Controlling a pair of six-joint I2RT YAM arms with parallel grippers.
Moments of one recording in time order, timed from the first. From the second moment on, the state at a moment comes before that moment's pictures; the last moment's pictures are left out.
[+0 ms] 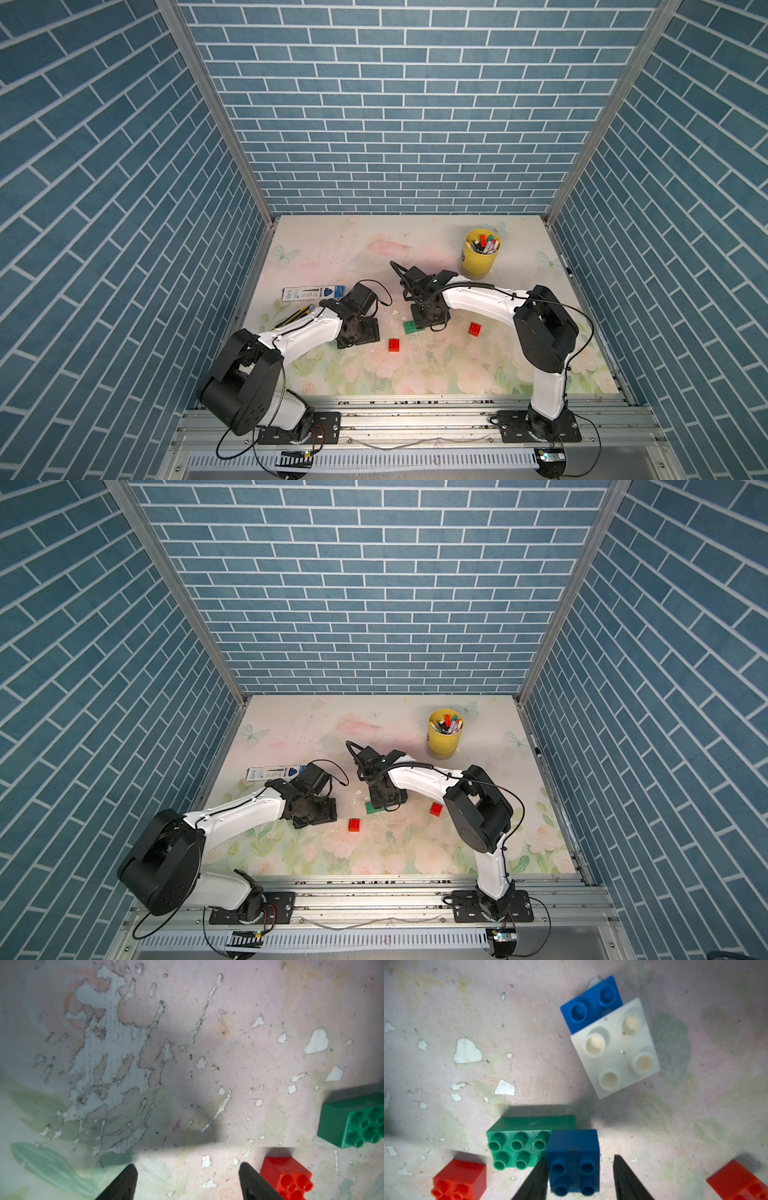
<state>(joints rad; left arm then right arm) -0.57 1.43 0.75 -0.62 0.02 -0.71 0.90 1.92 1.39 -0.89 0.07 0.61</state>
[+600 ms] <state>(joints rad) -0.70 1.41 0.84 -0.65 0.12 -0.67 0.81 1.57 1.12 -0.81 0.12 0.63</state>
